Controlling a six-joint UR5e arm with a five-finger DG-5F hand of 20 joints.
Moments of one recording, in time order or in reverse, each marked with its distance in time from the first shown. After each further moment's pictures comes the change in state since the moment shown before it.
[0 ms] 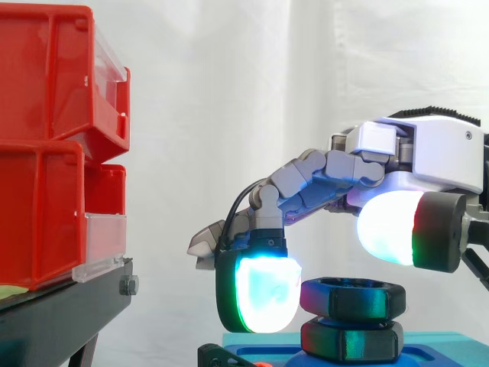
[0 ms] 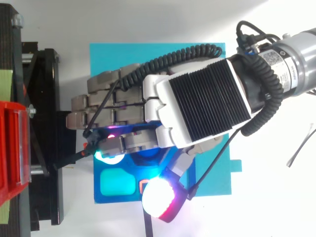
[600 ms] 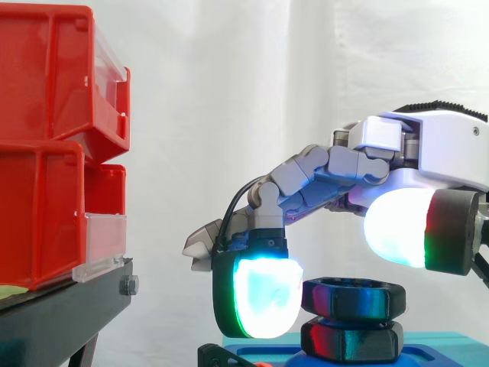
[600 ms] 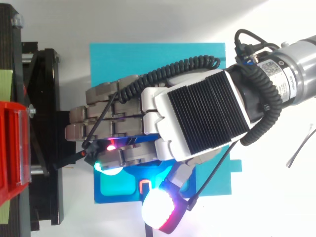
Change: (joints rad) arm 0.017 0.000 0.000 -0.001 0.004 -0.002
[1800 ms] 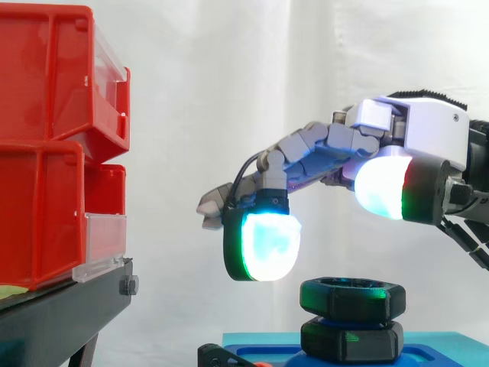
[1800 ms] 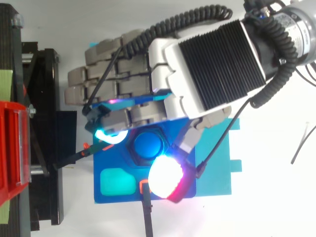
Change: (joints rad) arm -0.067 0.001 0.035 0.022 -0.087 0.010
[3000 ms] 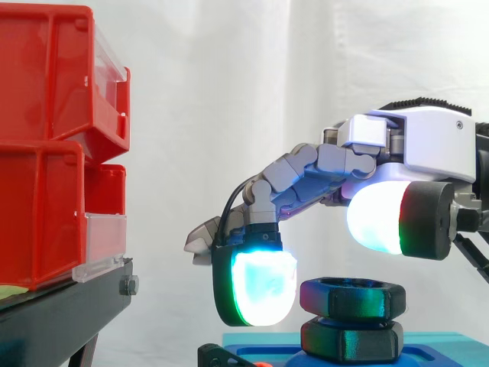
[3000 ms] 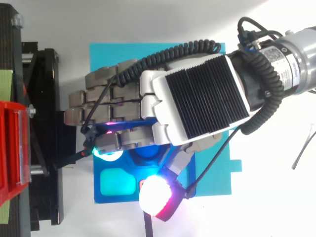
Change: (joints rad) arm 0.049 0.000 0.000 -0.089 0.091 -0.013
